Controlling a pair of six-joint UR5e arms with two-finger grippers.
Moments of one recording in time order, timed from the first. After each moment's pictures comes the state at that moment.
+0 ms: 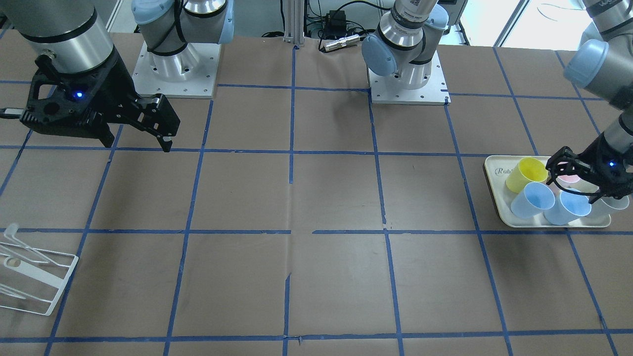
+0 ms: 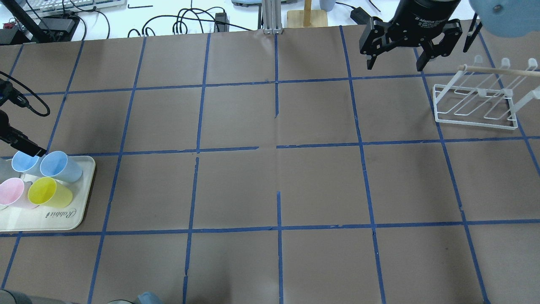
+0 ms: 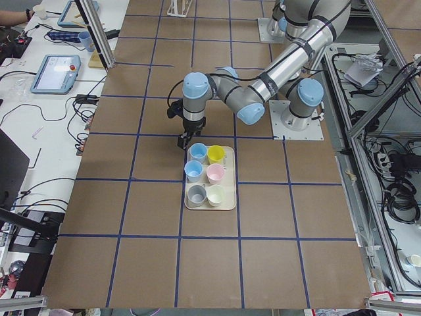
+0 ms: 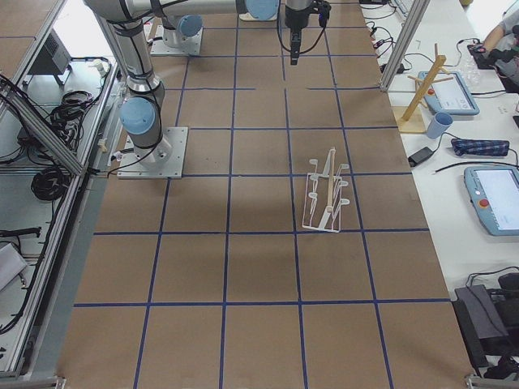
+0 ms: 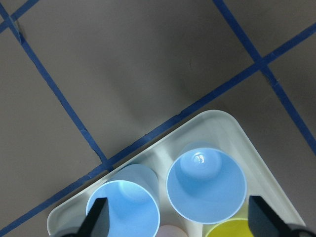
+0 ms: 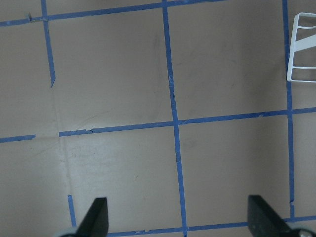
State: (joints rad) left arm -0.88 -1.78 -1.84 -1.00 1.57 1.29; right arm 1.58 -1.47 1.43 -1.57 -1.55 0.10
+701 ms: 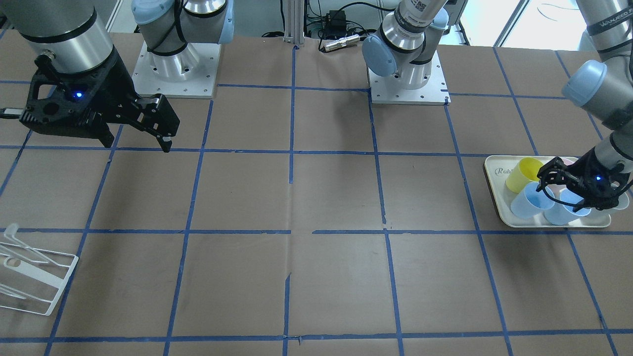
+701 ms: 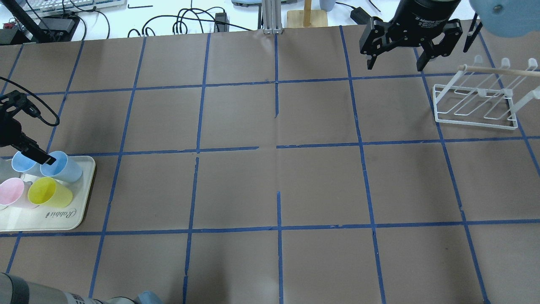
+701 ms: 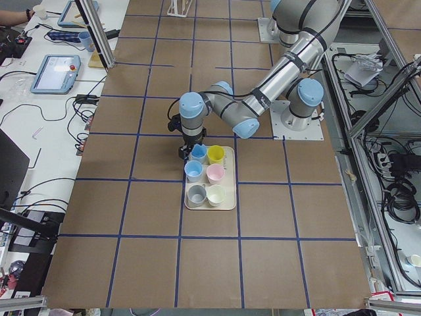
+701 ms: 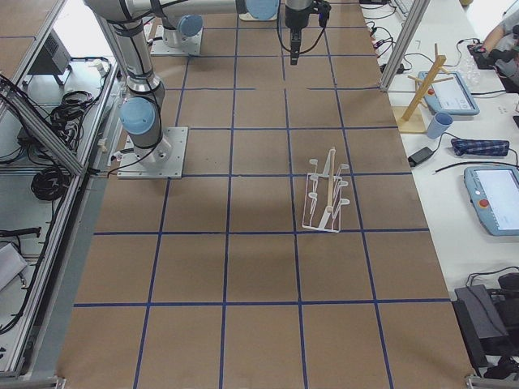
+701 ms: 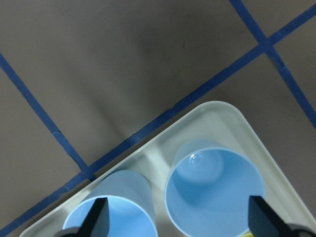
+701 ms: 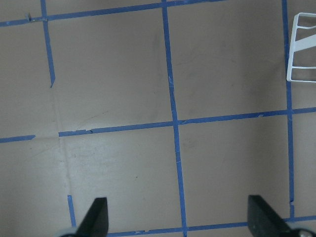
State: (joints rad) left arm -0.87 -1.86 -1.84 -1.01 1.57 1.35; right arm 1.58 -1.47 1.43 -1.57 -1.55 0.10
